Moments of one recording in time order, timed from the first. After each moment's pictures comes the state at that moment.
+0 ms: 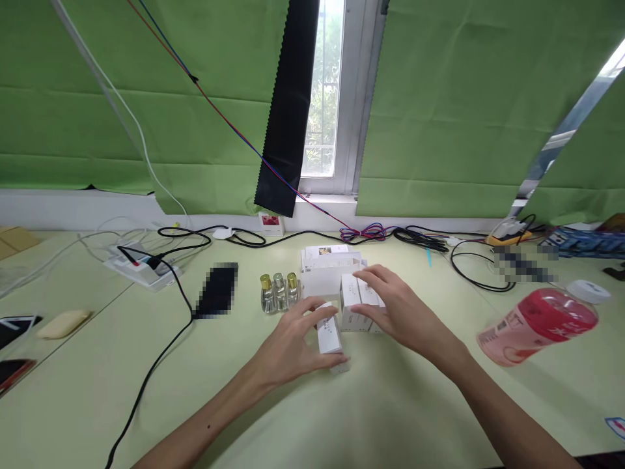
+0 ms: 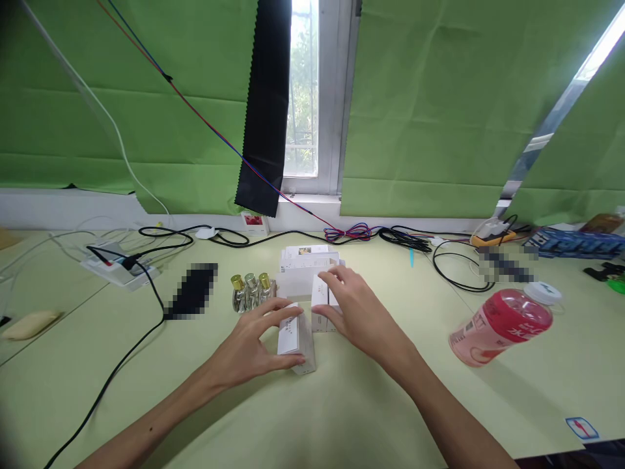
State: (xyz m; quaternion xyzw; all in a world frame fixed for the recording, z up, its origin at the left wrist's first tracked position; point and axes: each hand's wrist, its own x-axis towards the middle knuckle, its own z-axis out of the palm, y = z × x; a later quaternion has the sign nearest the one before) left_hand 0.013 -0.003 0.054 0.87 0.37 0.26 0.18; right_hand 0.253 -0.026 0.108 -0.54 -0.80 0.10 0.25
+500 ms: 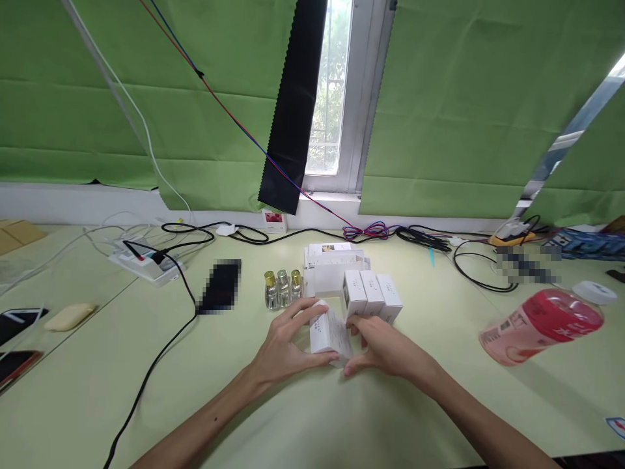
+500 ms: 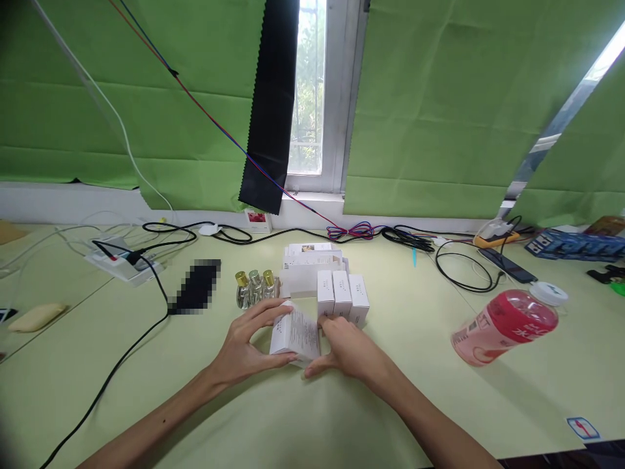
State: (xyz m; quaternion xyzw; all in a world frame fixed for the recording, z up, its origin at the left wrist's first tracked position) left_hand -0.003 0.000 0.029 0.84 0.31 0.40 0.18; right_hand 0.229 -0.029 0.054 -0.58 -0.75 0.32 0.07
